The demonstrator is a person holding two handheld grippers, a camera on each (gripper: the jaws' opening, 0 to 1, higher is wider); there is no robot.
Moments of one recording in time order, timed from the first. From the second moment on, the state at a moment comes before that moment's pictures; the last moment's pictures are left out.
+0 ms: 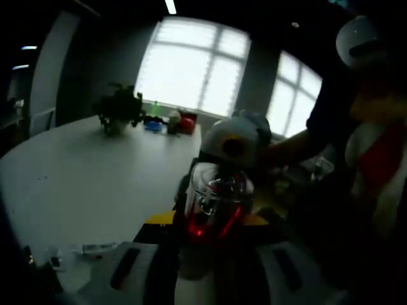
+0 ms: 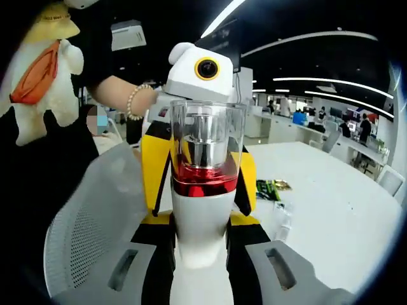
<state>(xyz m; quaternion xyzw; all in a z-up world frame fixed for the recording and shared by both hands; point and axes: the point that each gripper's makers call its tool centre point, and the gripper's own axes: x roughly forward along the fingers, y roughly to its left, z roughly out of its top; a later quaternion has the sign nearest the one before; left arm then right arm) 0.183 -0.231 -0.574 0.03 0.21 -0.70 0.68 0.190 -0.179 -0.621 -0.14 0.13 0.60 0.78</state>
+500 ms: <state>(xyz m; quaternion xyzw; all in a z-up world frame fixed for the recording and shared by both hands) 0.201 -0.239 -0.628 0.03 0.25 -0.70 0.67 0.208 -0.190 -0.672 -0.14 0.16 0.58 0.79</state>
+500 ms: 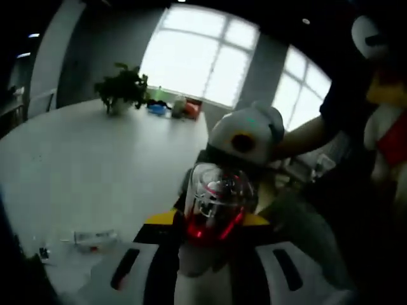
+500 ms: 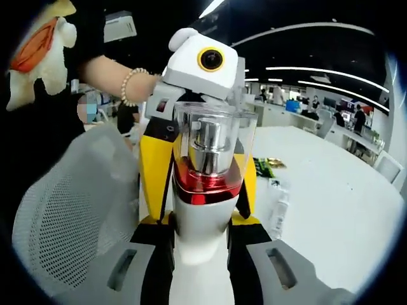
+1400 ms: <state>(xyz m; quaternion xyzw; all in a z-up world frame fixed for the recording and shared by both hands) 0.250 -0.267 -0.654 0.05 0.26 -0.70 0.67 0.261 -0.223 -0.701 -0.18 0.18 0.57 0.78</state>
